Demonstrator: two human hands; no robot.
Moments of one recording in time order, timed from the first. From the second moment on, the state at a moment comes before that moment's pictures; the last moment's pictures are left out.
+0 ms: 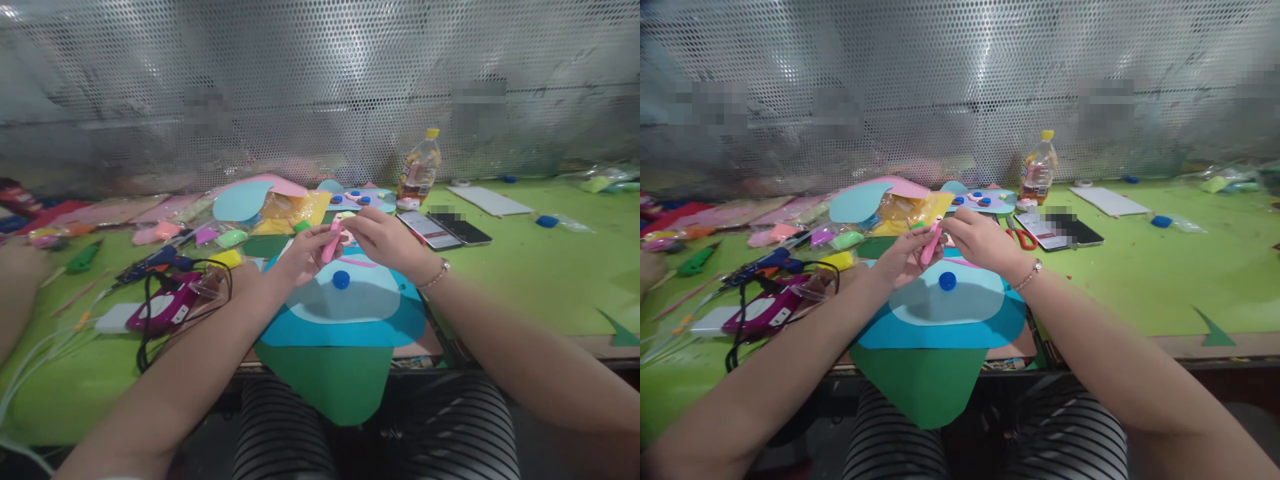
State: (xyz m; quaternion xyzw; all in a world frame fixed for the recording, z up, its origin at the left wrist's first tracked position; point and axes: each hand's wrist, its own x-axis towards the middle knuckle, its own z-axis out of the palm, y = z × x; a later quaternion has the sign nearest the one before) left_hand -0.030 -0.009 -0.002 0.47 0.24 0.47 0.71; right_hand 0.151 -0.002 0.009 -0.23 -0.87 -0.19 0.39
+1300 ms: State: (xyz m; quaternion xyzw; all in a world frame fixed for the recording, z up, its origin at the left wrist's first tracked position) left_hand -0.030 -0.012 0.000 0.47 0.23 0.48 0.70; right_hand 0.147 -0.009 0.012 -0.24 -0.85 -0.12 0.45
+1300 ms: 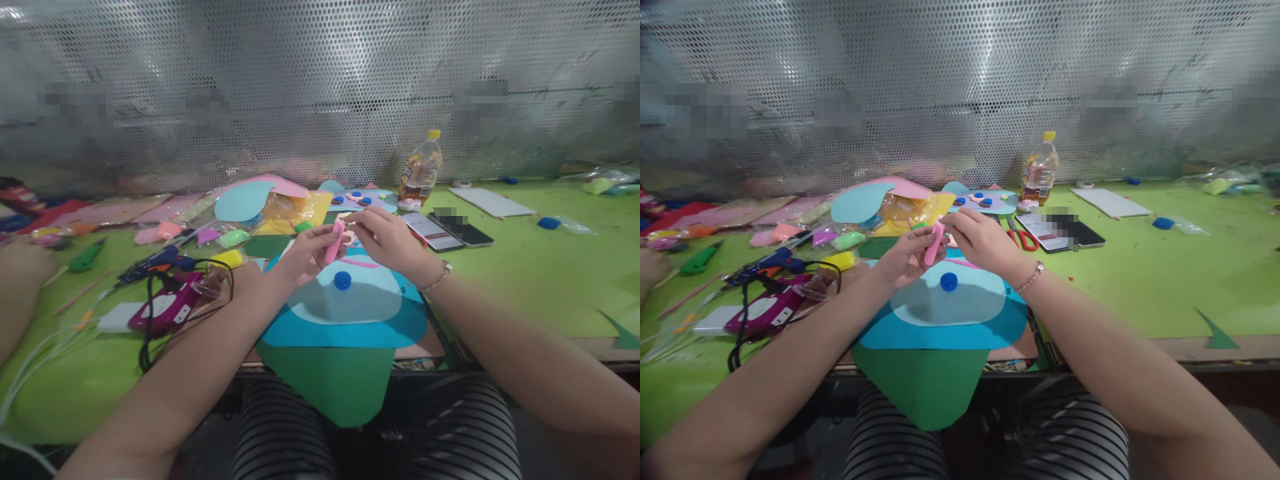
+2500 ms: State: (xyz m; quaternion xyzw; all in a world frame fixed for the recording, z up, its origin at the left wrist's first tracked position) left_hand -0.031 -0.009 -0.001 0.46 0.24 0.49 0.70; right_hand 0.136 -0.007 0.016 -0.34 -0.71 0.16 0.60
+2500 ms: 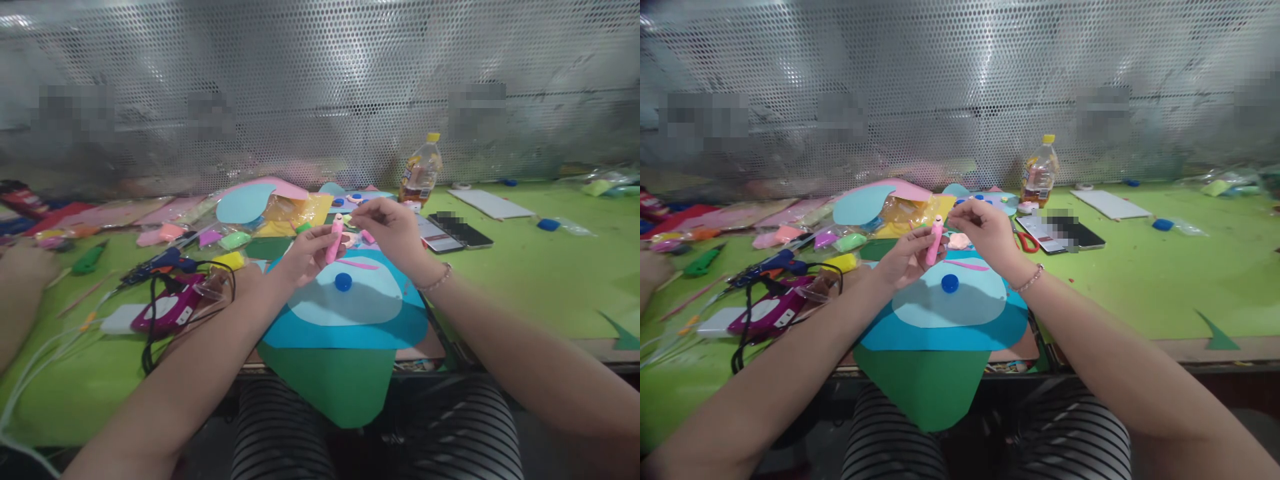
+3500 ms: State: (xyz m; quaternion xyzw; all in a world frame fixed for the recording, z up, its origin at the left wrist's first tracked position) left_hand -0.021 -0.010 -0.014 0.58 0.30 0.50 0.56; right_hand 0.138 -0.006 0.009 -0.40 -0.79 0.00 0.46
